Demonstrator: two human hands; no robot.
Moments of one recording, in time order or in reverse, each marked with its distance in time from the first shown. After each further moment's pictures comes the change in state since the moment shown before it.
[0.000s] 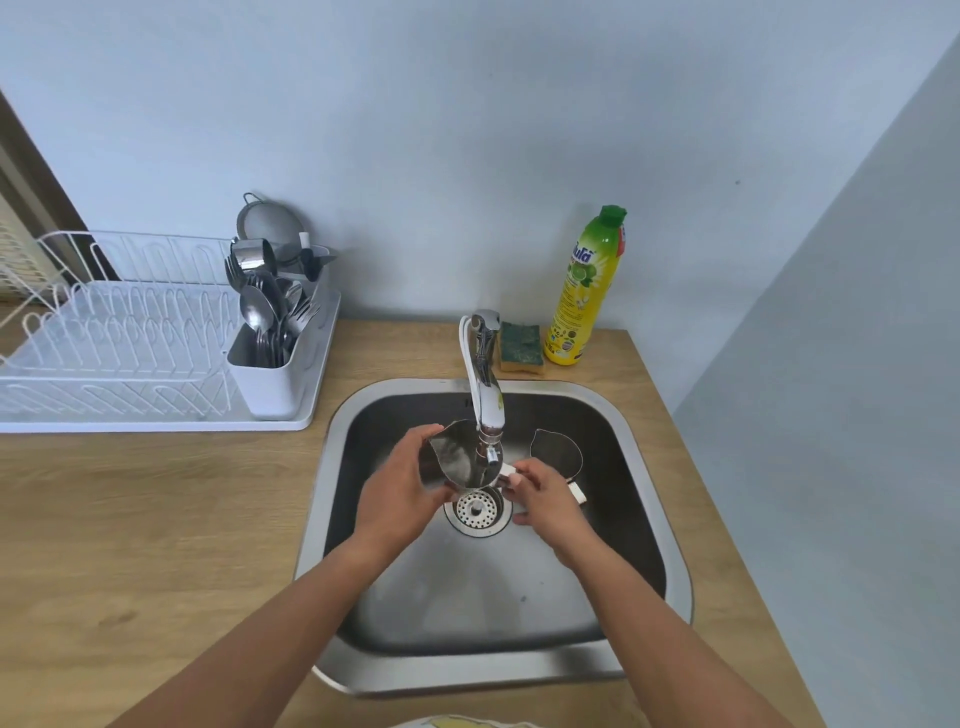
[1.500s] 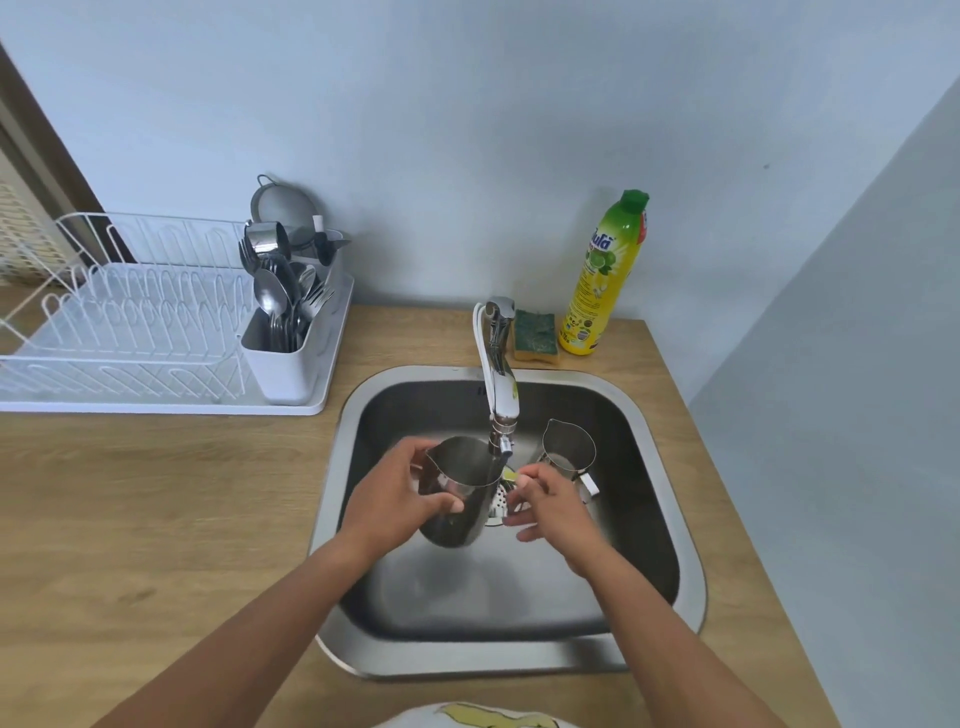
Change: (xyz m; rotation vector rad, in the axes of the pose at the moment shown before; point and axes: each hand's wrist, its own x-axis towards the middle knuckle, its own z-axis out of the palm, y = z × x) left_hand -0.015 -0.010 -0.020 -0.018 -0.151 -0.131; right_hand -0.006 0.013 0.006 0.026 -0.047 0.022
